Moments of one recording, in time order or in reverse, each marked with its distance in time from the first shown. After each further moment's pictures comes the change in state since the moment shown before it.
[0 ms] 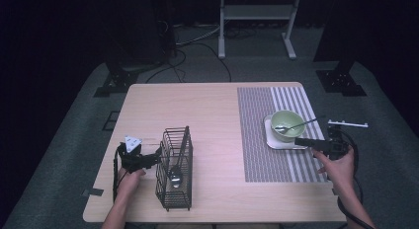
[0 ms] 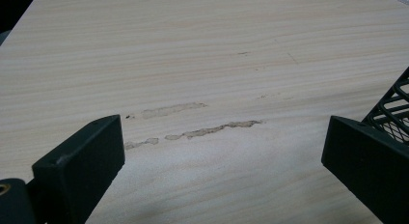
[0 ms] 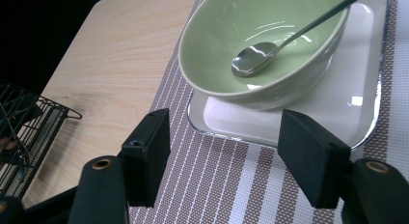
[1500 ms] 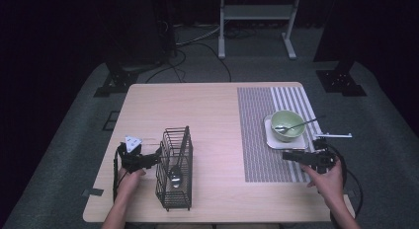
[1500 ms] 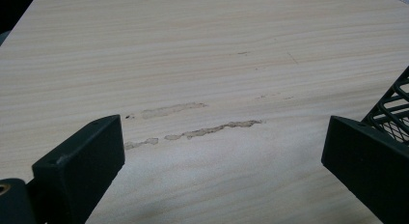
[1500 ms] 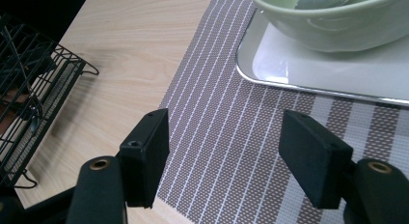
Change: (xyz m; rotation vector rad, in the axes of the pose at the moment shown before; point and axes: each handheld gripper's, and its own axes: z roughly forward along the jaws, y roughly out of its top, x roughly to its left) left arm 0.000 0.000 0.000 -0.001 0.000 0.002; right arm 0.031 -0.036 0.017 0.077 0.041 -0.073
